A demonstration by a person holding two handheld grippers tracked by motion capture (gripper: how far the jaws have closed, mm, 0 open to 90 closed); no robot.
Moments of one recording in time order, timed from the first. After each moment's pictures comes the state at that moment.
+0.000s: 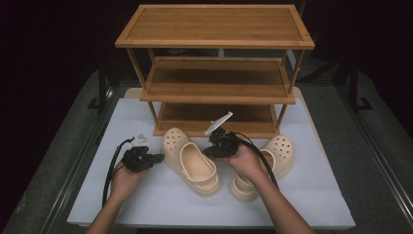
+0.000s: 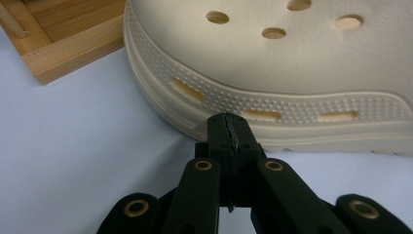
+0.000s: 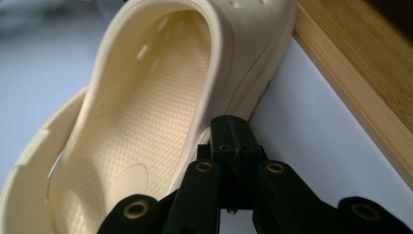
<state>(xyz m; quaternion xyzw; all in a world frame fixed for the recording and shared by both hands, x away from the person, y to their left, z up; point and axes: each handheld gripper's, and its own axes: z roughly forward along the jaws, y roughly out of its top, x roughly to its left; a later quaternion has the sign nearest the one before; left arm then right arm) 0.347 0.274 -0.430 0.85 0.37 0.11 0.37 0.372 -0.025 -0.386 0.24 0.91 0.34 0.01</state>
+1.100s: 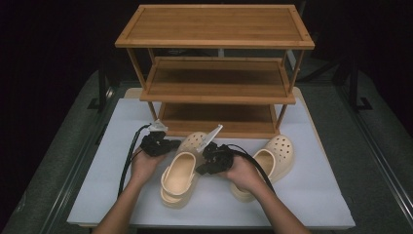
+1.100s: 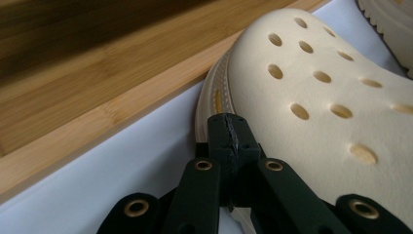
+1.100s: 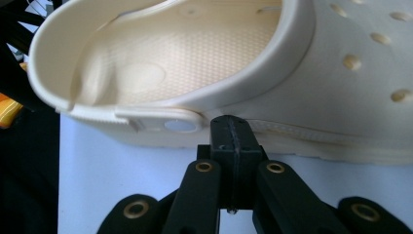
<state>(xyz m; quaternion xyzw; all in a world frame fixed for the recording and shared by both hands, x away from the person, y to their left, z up) 0.388 0.227 -0.422 0.83 0.36 0.10 0.41 0.342 -0.007 -0.395 0.16 0.93 0.32 -0.04</state>
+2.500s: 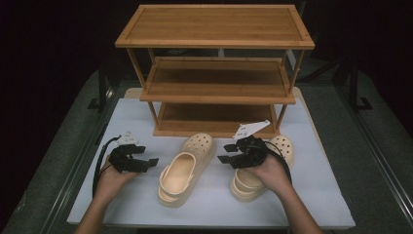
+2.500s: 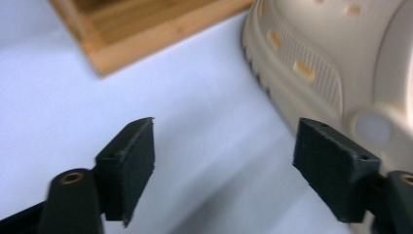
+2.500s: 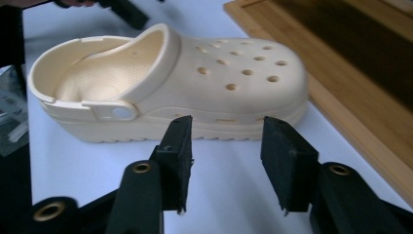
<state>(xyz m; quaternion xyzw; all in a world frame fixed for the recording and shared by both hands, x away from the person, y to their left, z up) 0.330 0.310 -0.412 0.84 0.39 0.13 0.37 0.325 -0.094 -0.361 0.26 0.87 0.42 0.07</state>
